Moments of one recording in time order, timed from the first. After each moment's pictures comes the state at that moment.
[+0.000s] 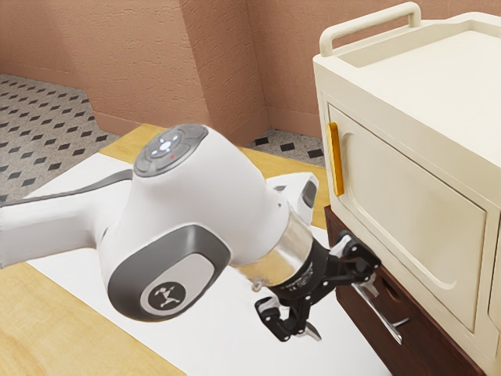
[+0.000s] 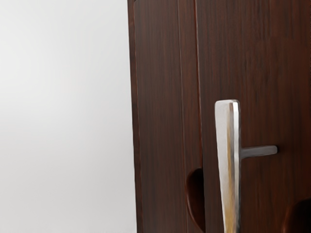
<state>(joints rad) -0.58 -0.25 0.11 -2.13 0.00 2.34 -1.48</state>
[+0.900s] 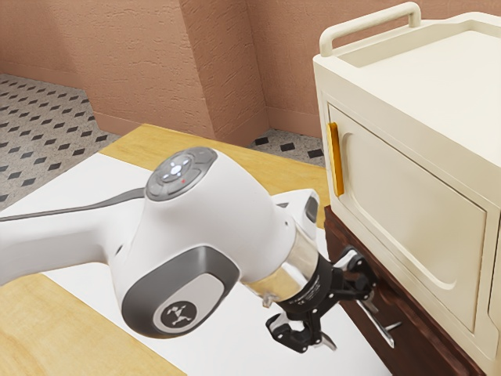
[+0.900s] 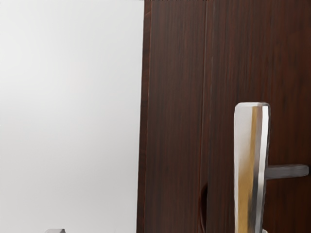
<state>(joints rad) -0.58 -0.23 0.11 -2.18 0.00 2.40 -1.55</state>
